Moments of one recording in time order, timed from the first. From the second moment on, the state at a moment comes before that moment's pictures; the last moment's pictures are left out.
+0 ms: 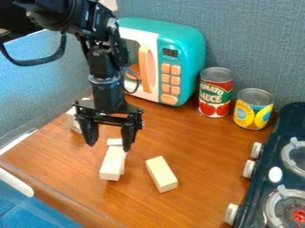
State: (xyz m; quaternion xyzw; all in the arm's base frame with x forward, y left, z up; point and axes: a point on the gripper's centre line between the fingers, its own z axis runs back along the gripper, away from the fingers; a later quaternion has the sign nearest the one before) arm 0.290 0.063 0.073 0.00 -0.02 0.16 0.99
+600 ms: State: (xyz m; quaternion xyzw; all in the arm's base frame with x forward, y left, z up) arm 0.283 0.026 0.075 0.01 -0.03 0.36 0.93
